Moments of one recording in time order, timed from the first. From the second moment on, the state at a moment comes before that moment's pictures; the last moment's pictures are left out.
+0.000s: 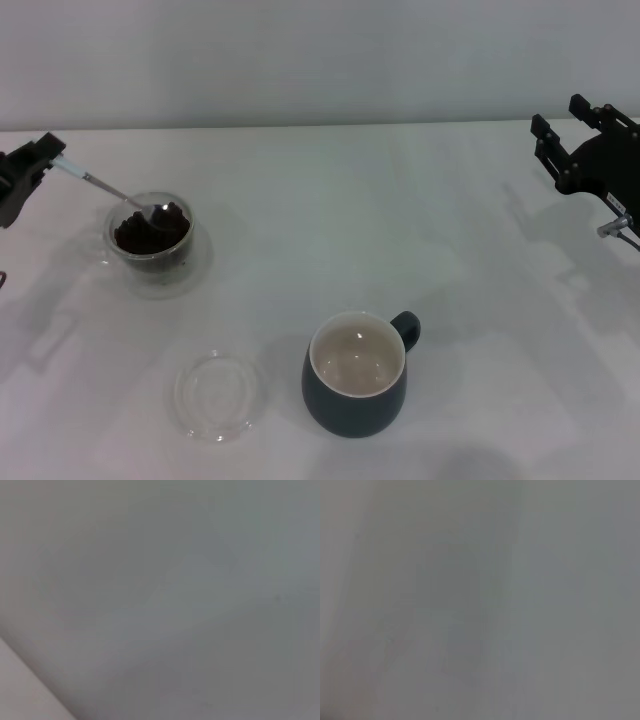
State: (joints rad) left arm -0.45 -2.01 1.00 0.32 0.99 1.13 -1.78; right arm 0.50 1.99 -1.94 -0.06 0.26 -1.17 0.21
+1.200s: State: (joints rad) left arm -0.61 -2.07 1.13 0.27 1.12 1.21 -1.84; right arm 0.49 2.00 -1.93 -0.05 0.27 -1.18 0.19
